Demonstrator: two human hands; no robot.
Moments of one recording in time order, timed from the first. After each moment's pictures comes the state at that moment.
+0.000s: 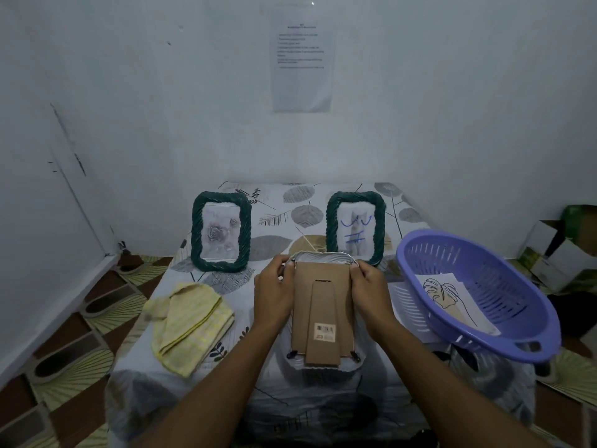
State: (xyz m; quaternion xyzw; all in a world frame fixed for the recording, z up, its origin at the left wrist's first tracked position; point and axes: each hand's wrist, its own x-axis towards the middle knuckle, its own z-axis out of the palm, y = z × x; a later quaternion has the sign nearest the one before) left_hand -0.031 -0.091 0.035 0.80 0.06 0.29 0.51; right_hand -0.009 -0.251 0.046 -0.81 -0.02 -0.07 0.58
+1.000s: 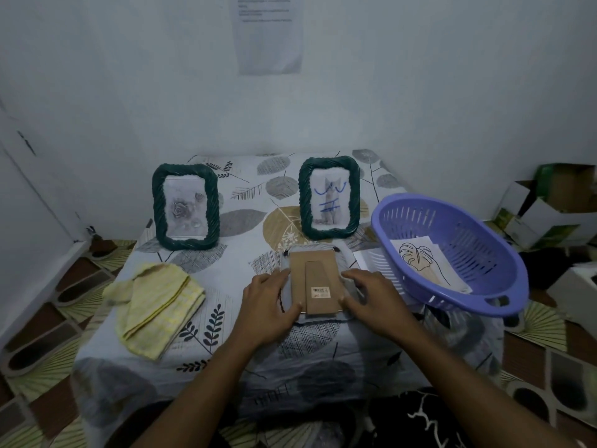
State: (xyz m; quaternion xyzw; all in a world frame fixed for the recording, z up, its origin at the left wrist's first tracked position) left_hand -0.068 -0.104 -0.015 0.95 -0.06 0.08 0.31; right_hand -0.035 -0.336 -0.003 -0.93 -0.18 -0.05 0.30
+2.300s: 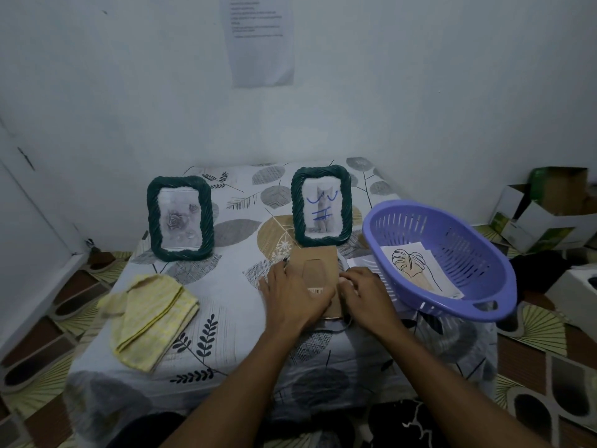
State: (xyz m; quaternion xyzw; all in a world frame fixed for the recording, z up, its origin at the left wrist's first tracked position) left_hand -0.037 -0.172 0.005 0.96 0.07 0.11 0.27; right_hand -0.024 -0.325 0.002 -0.92 -0.10 -0.07 0.38
